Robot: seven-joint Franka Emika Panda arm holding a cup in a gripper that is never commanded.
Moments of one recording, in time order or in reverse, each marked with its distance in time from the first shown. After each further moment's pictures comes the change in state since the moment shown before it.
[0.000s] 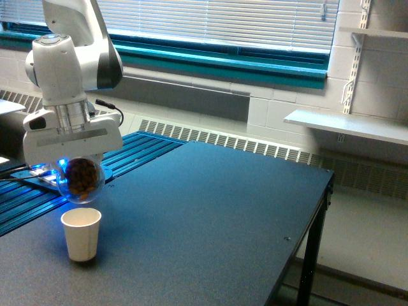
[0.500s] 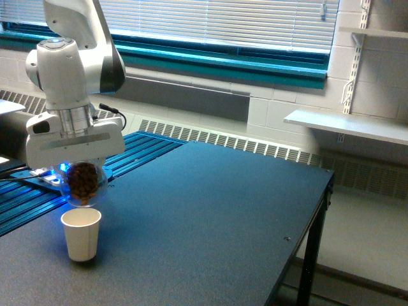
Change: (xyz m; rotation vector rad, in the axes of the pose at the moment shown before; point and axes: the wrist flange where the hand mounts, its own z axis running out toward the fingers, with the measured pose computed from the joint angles) arm -0.001 -0.007 0.008 -0.029 -0.002 -0.033
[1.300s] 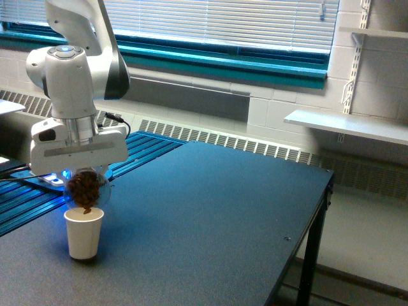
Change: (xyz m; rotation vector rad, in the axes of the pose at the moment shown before) arm 0.001 -0.008 0.016 -0.069 -0.010 -0.040
